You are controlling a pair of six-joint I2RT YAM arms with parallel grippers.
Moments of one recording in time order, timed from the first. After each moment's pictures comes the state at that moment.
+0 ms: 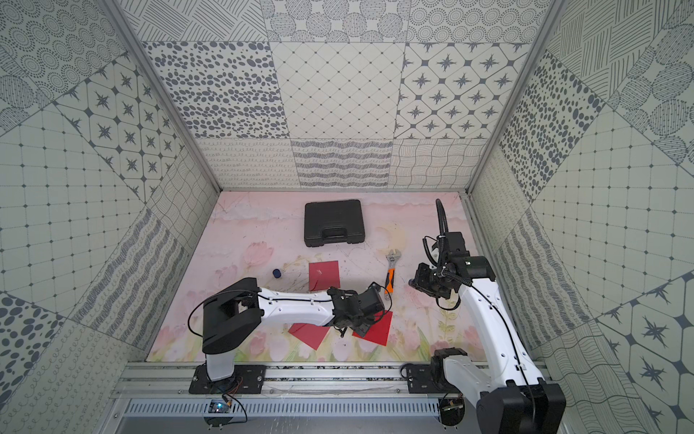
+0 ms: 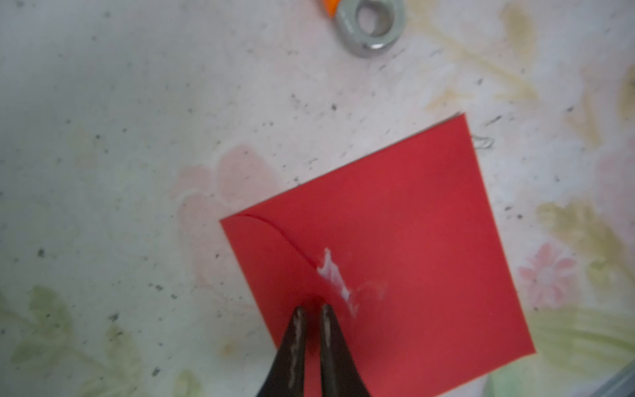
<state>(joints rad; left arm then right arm) -1.23 1.90 1.19 -0.52 -0.12 -0.54 0.07 1.05 0.98 -1.15 -0.30 0.40</state>
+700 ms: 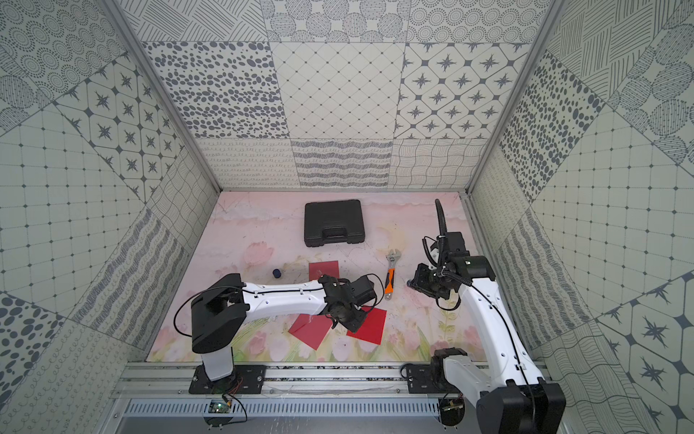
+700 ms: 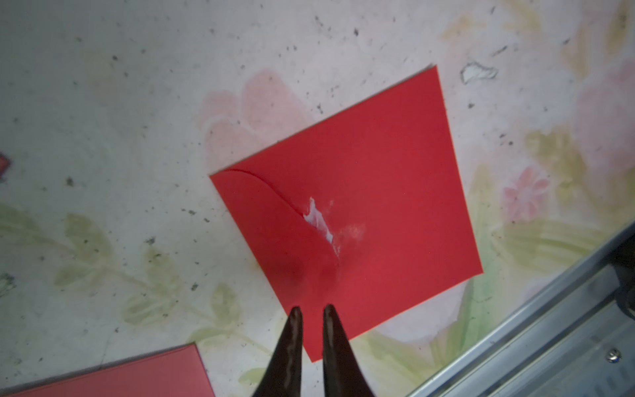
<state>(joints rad) -1.19 1.87 1.27 -0.71 0.02 -0.49 0.07 1.05 0.99 -1.16 -0.32 0.38</state>
